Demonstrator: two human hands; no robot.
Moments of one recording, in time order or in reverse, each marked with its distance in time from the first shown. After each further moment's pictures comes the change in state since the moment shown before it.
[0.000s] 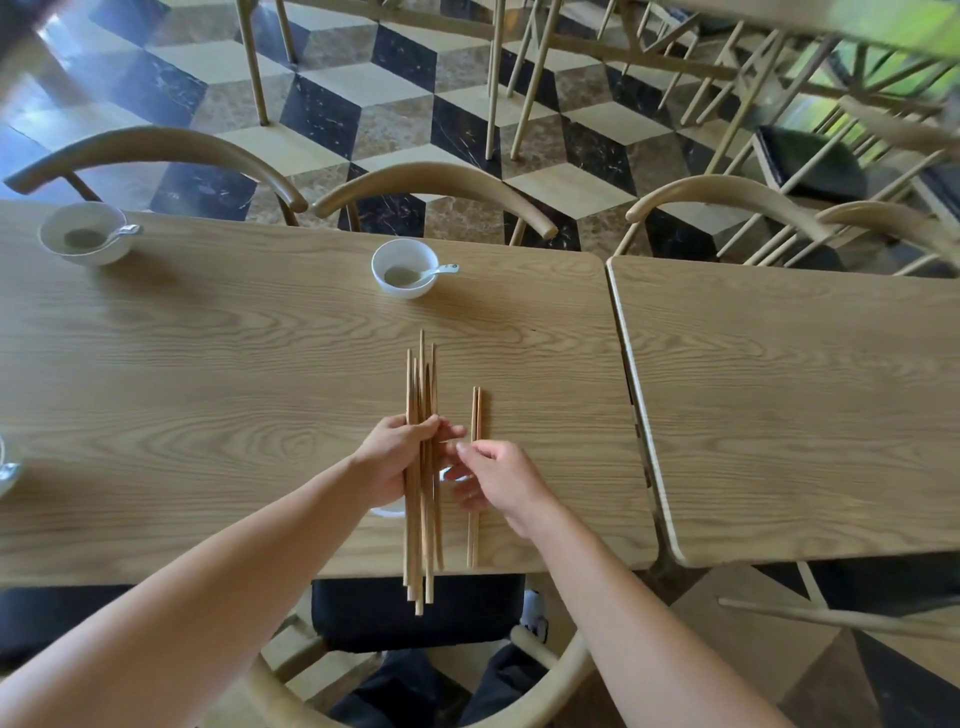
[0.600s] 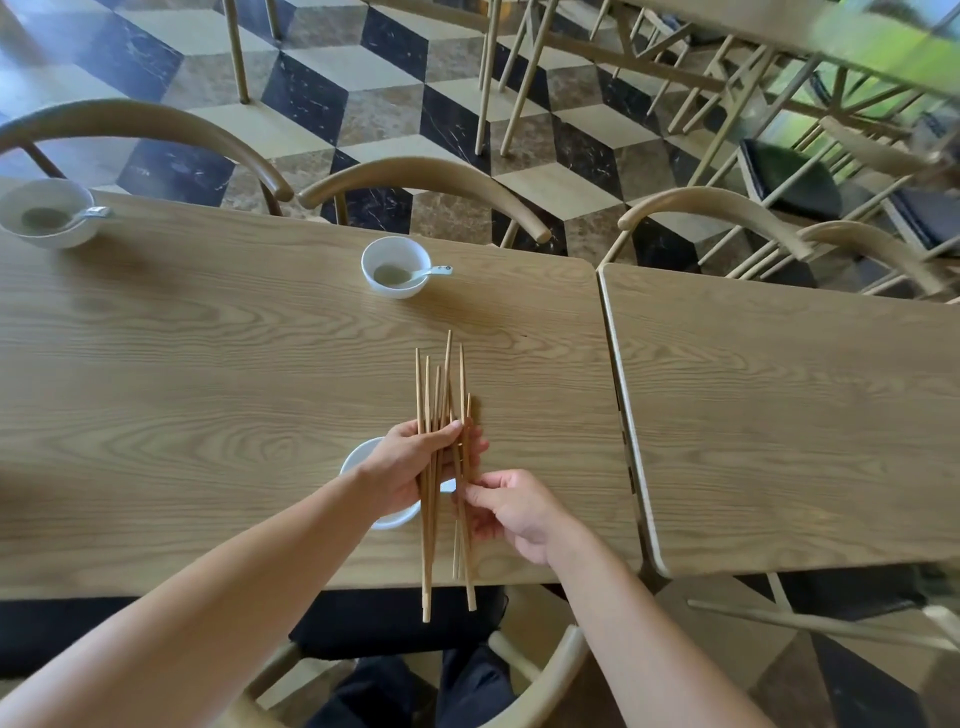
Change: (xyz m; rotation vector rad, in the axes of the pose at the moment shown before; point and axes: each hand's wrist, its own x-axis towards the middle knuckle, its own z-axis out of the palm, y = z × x) left_hand 0.016 -0.004 0.012 -0.112 -0.131 -0.039; right_hand -0.012 -0.003 -0.019 0.108 -0.119 0.183
